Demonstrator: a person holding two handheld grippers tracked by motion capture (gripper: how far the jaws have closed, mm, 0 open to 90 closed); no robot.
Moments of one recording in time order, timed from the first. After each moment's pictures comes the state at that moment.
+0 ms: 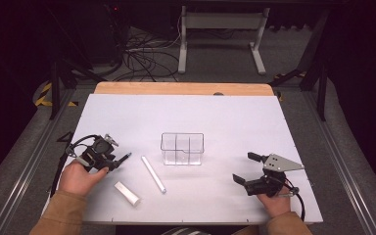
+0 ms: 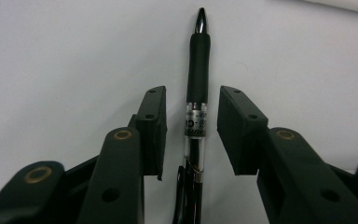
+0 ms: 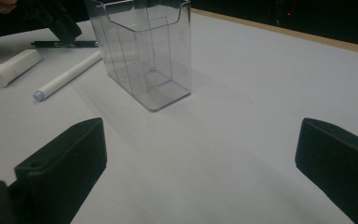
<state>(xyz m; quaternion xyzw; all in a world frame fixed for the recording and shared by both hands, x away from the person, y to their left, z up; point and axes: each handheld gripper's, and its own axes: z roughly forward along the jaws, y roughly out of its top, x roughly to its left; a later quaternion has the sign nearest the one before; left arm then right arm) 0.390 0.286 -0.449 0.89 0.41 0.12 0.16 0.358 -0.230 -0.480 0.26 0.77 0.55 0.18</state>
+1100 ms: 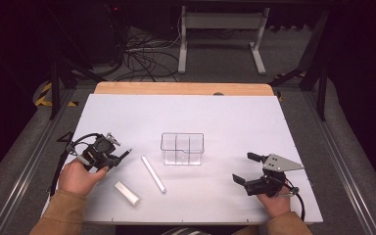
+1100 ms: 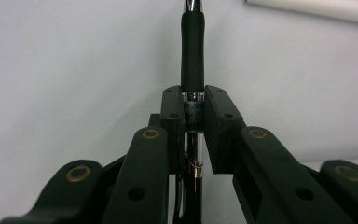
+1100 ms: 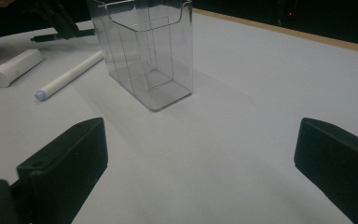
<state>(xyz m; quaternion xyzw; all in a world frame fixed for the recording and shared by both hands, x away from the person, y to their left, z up) 0.386 0.280 -0.435 0.89 0.40 0.12 0.17 0.358 -0.230 -0.480 0.26 0.77 0.55 0.18</state>
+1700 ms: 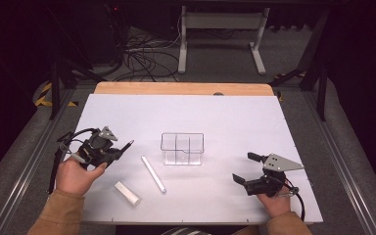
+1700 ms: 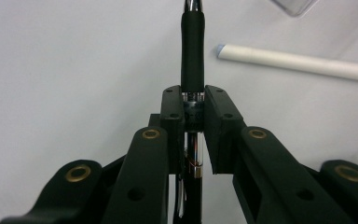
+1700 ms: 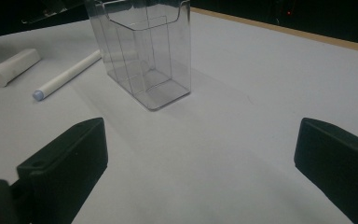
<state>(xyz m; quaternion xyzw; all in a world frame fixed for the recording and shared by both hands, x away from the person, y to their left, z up) 0.373 0.275 -0.402 0.89 0.38 0.15 0.23 0.359 -0.230 -0.480 0.26 0.77 0.55 0.18</state>
